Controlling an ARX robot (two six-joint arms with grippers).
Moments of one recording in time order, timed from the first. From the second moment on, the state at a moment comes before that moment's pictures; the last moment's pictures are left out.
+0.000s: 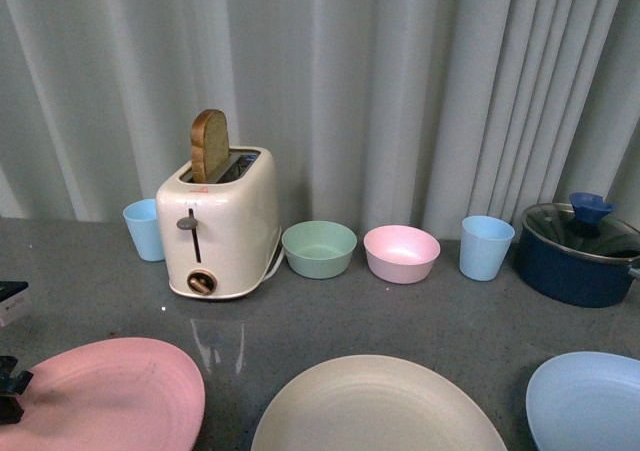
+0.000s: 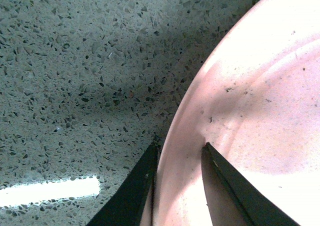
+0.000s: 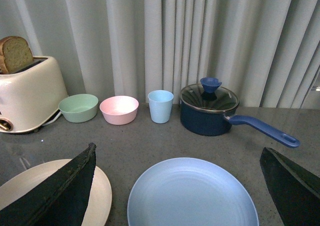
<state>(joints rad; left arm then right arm) 0.26 2.21 1.20 -0.18 0.19 0.37 0.00 0.00 0.01 0.00 0.00 -0.01</state>
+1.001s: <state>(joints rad) 0.28 2.13 1.40 -0.45 0.29 0.33 0.00 0.00 0.01 0.00 0.00 -0.01</state>
